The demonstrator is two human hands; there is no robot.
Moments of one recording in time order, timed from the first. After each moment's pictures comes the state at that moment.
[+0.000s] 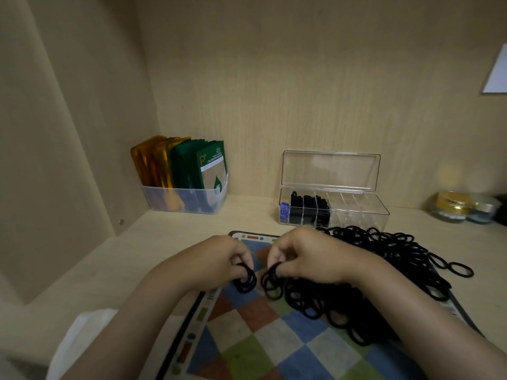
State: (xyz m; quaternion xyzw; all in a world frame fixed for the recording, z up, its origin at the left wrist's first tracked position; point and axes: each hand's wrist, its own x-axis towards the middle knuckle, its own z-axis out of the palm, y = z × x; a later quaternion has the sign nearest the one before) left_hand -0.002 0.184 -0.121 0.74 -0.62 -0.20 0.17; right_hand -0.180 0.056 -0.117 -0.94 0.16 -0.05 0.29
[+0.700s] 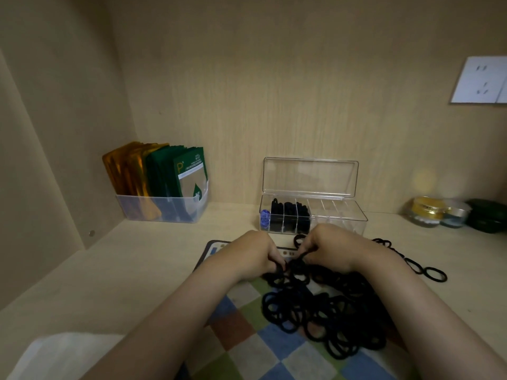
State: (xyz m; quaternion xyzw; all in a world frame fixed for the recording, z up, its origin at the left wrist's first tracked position) left_hand -0.049 0.094 -0.134 0.70 -0.68 -0.15 0.15; right_hand -0.222 -0.004 -0.113 -0.94 0.31 -0.01 0.16
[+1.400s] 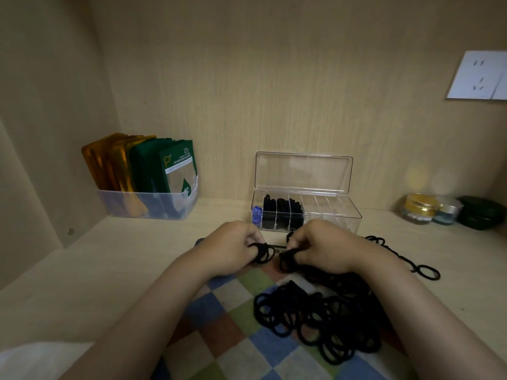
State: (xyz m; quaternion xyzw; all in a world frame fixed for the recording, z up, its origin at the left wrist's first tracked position) left_hand -0.027 0.095 -0.138 0.71 -0.63 -0.17 0.26; right_hand -0.221 -0.003 -0.113 -0.93 0.31 -0.05 0.21
